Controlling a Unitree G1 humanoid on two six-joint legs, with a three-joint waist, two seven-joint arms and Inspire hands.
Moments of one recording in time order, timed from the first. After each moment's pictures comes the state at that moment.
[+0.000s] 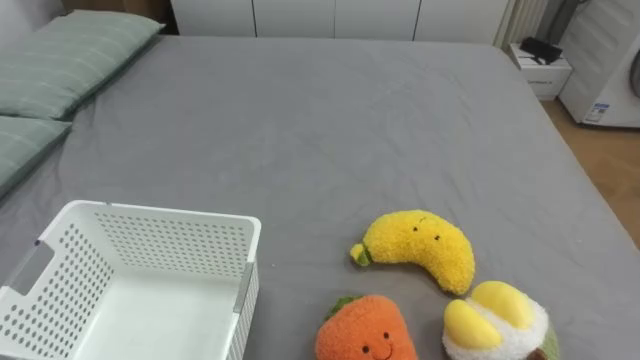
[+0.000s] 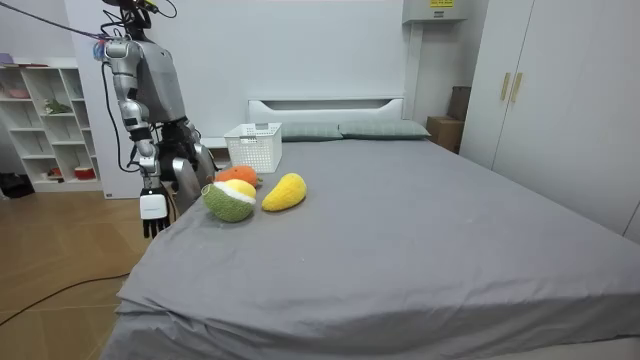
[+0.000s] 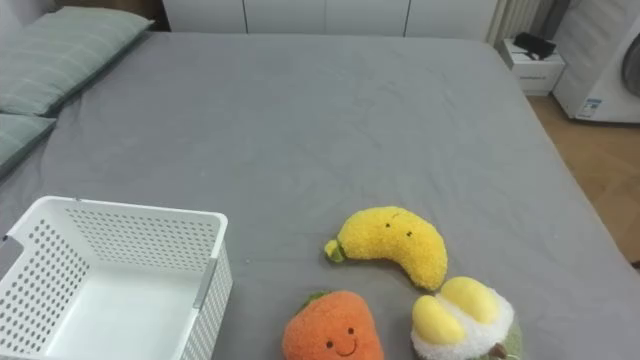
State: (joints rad) left arm 0.25 0.14 0.19 1.08 0.46 0.26 0.19; right arm 0.15 -0.20 0.02 1.29 -0.20 0.26 -0.01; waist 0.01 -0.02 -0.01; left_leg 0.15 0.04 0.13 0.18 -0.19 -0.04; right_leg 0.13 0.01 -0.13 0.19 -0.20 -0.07
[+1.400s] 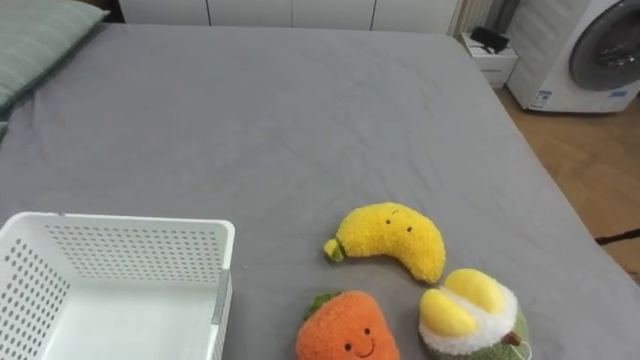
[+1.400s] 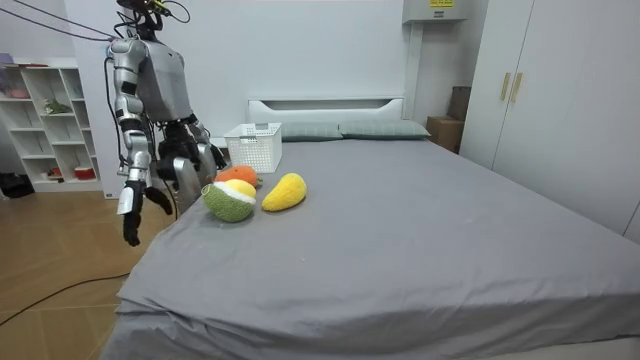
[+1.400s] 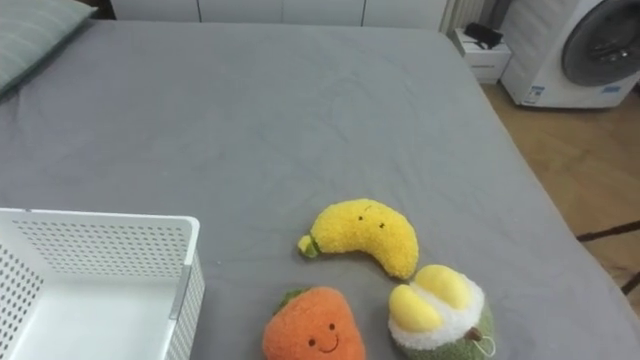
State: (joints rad) left arm 0.27 0.21 0.30 1.05 0.47 0.22 0.23; right arm 0.15 -0.30 -0.35 1.12 0.27 0.18 -0.29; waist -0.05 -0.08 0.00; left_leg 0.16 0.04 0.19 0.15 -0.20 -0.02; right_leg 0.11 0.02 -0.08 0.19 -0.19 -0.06
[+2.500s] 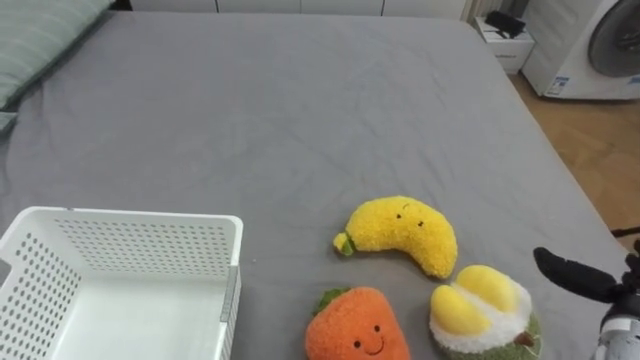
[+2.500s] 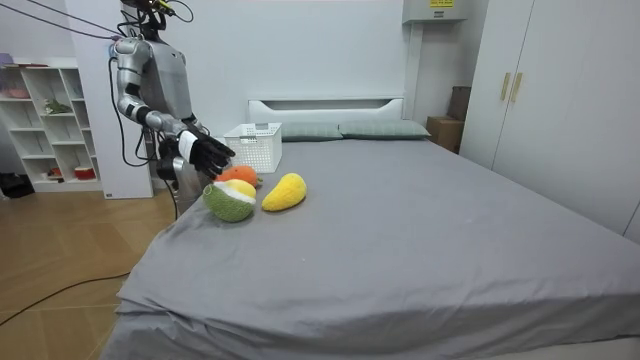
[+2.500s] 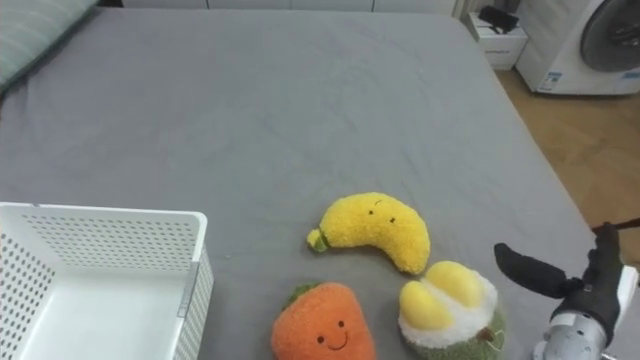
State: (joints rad) left arm 0.30 0.20 0.25 1.00 0.46 0.15 0.23; right arm 0.18 -0.30 -0.21 0.25 0.22 0.06 -0.42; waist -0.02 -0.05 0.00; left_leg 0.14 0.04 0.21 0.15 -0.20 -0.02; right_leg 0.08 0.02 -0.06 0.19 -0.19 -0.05
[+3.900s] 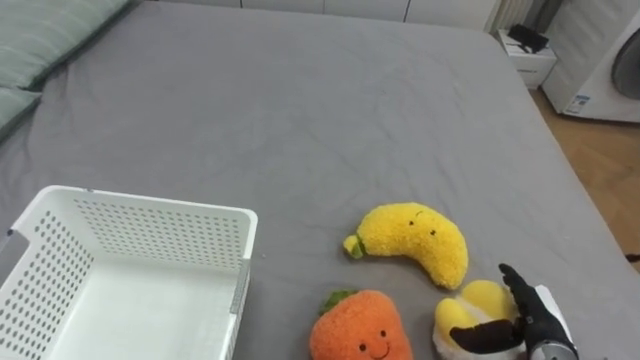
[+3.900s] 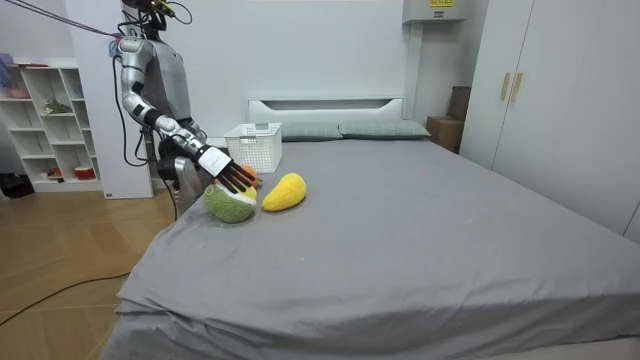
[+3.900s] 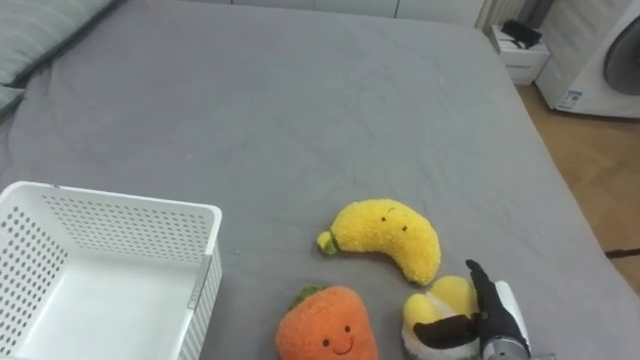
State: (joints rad) left arm 0.30 0.19 0.18 0.96 0.47 0.20 0.18; right arm 0.18 -0.29 -0.04 0.45 -0.23 0.12 -0.05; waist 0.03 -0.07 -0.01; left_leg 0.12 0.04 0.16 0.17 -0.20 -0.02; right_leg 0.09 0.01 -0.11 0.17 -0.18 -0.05
